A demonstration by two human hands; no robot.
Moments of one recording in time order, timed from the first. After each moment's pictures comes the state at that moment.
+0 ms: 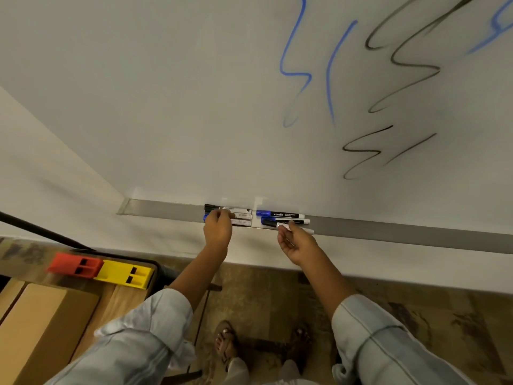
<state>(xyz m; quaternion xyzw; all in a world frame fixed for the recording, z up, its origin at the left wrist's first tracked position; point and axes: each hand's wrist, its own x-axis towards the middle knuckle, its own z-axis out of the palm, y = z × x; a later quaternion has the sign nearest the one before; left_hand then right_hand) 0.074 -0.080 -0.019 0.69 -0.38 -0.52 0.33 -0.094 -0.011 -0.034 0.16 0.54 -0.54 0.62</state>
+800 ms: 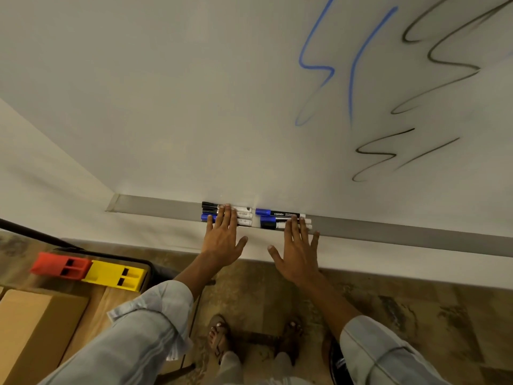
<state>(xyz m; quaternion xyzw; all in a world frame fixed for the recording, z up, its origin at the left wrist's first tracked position) 0.096 -0.091 -0.088 0.50 -0.85 -0.11 -0.12 -0.089 0.010 -0.099 -0.59 0.79 0.01 0.13</state>
